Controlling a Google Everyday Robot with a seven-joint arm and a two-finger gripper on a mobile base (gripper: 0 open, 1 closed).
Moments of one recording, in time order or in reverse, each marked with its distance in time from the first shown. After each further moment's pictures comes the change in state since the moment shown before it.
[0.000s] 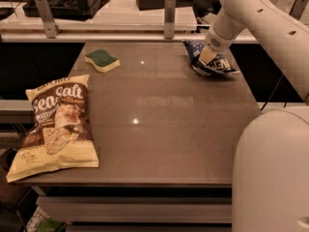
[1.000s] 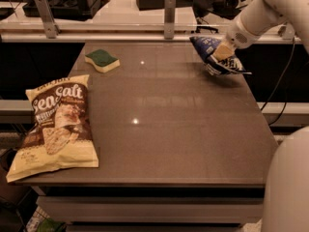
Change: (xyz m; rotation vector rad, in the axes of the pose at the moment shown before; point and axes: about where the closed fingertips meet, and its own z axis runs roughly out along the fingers) arm 0.023 0.004 -0.053 -0.102 -0.168 -0.036
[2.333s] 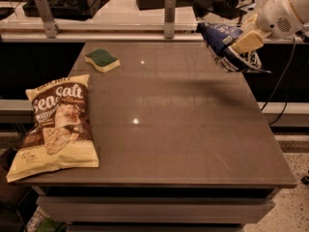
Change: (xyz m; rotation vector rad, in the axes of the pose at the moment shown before) arm -0.004 0.058 -0.104 -0.165 -0.212 -0.073
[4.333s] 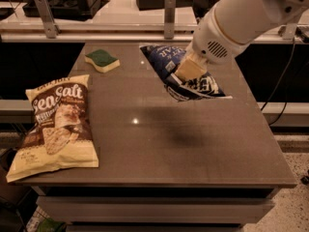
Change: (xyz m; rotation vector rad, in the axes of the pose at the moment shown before) arm -0.088 0.166 0.034 0.074 0.160 -0.033
